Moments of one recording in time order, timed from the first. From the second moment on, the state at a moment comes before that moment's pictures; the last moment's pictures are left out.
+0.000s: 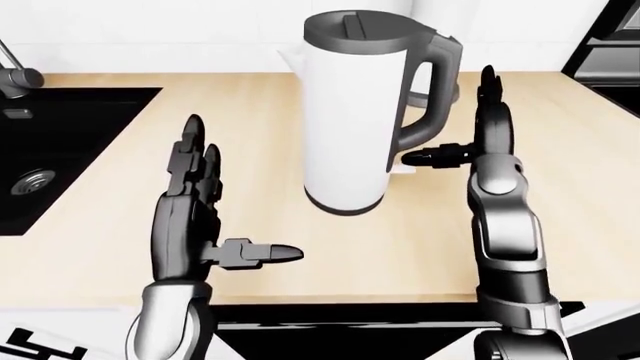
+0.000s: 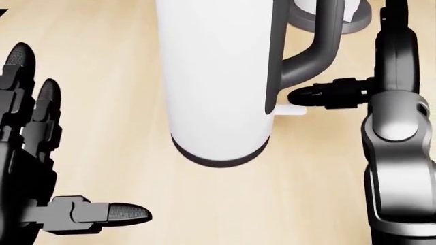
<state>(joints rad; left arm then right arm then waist) -0.03 0.02 0.04 -0.88 0.01 0.60 -0.02 -0.65 -0.23 -0.13 -0.06 -0.30 0.63 -0.09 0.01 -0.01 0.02</state>
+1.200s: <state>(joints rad) -0.04 0.02 0.04 -0.89 0.00 0.60 -0.01 -0.67 -0.20 -0.10 0.11 -0.44 0.51 -0.14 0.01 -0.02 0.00</state>
